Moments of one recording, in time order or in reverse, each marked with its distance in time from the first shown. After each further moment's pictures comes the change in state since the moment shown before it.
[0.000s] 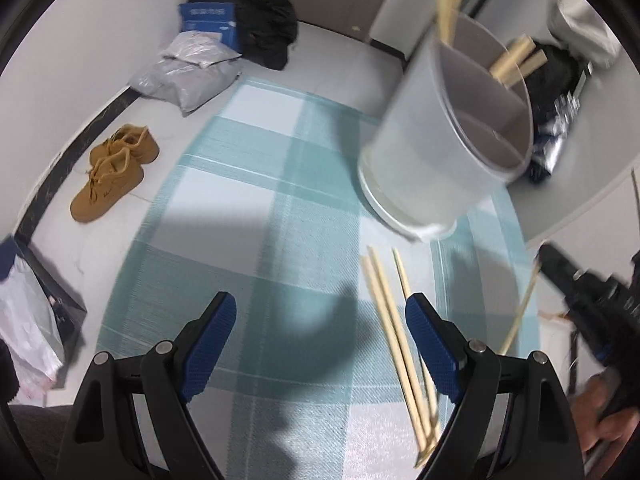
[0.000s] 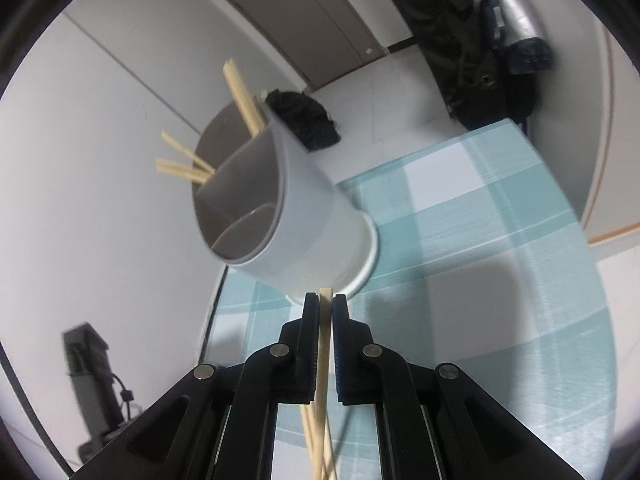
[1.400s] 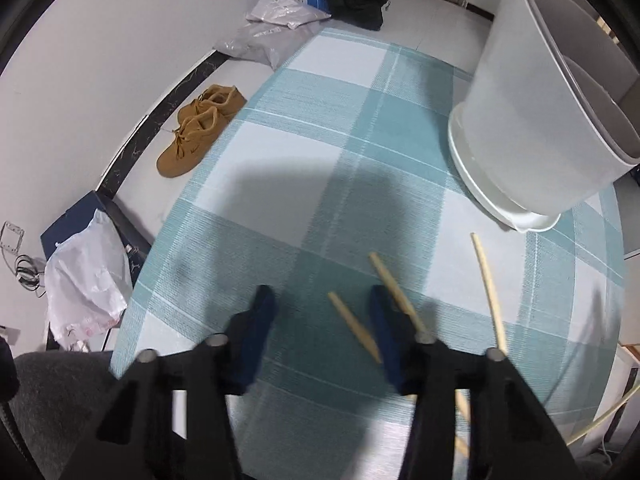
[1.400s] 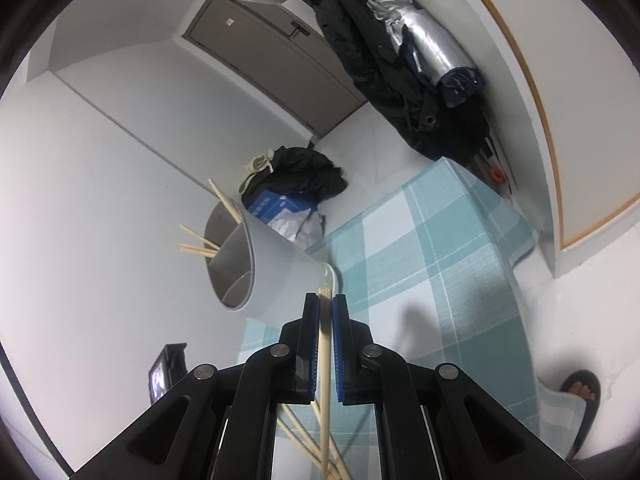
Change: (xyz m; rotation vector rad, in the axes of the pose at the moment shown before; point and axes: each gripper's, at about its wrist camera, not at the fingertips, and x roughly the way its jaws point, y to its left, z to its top) left arm 0.032 -0.012 0.005 -0.144 0.159 0.415; right arm -0.078 -0.073 0.000 0.135 -0.164 0.125
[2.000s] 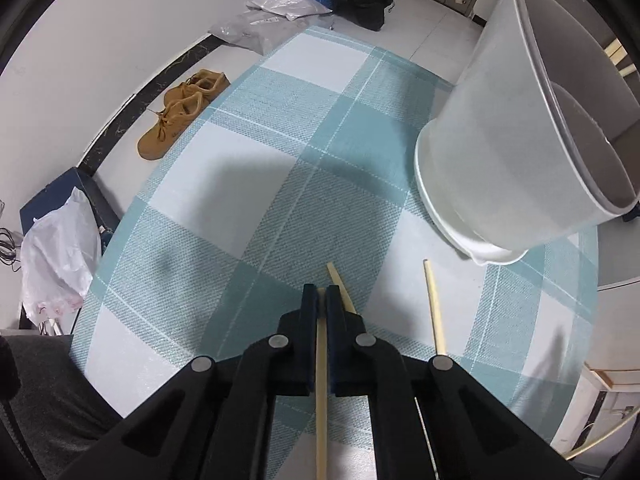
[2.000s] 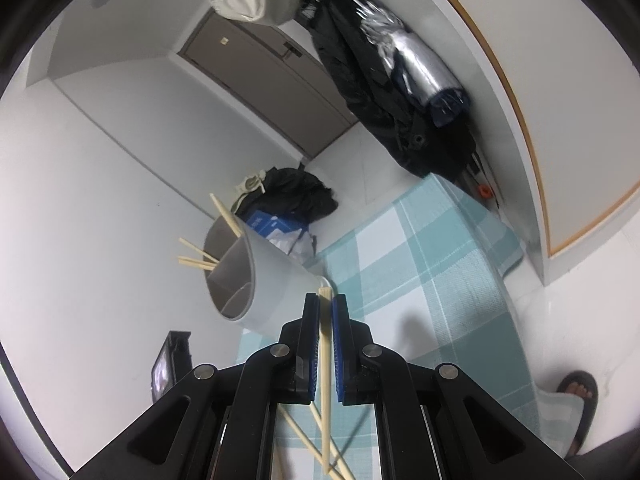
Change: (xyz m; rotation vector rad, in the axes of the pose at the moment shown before) left arm 0.005 -0.008 0.014 -0.087 0.020 -0.097; right arm -0.016 0.015 -0.013 -0.015 -0.100 -0.041
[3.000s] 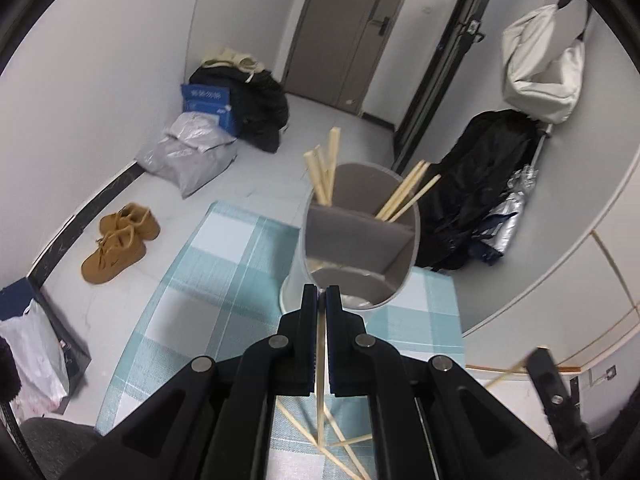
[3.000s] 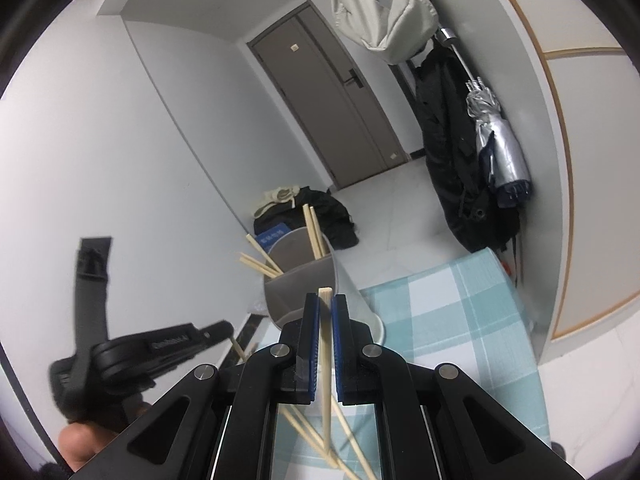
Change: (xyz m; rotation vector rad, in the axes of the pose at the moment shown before) left arm -0.134 -0.010 -0.004 0.171 -0.427 -0.353; right arm -0.007 0.099 -0.008 -0.296 -0.101 -0.003
